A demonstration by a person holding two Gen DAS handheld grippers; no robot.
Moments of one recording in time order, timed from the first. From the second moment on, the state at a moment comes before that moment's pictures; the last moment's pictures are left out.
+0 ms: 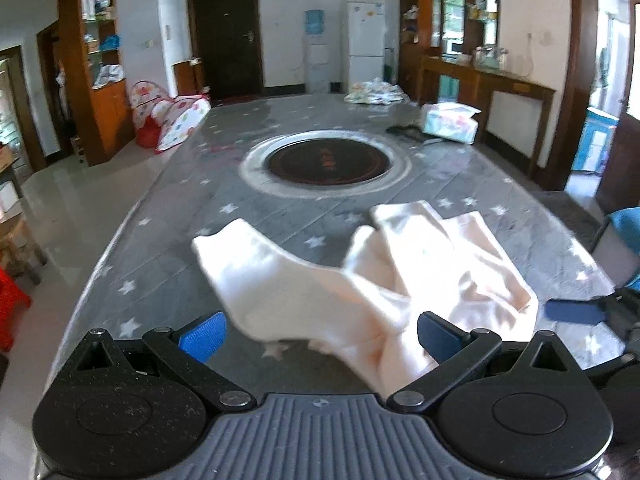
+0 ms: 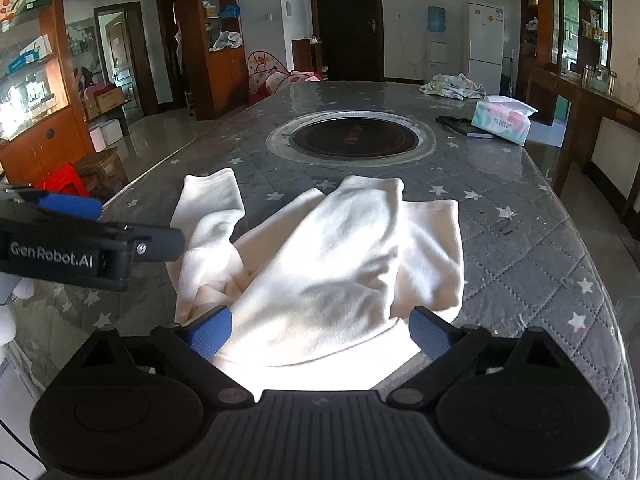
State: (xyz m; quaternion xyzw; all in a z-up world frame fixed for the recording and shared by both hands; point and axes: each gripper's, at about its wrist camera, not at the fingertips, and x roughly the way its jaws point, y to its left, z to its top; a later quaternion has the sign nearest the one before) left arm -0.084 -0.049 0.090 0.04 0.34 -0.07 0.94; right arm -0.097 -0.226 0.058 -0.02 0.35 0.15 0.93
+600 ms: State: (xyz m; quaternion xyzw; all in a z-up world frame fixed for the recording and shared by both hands) left arm -0.041 -0.072 0.070 0.04 0.38 -0.11 0.92; right arm -0.092 -0.231 0.057 -0.01 0.35 0.15 0.92
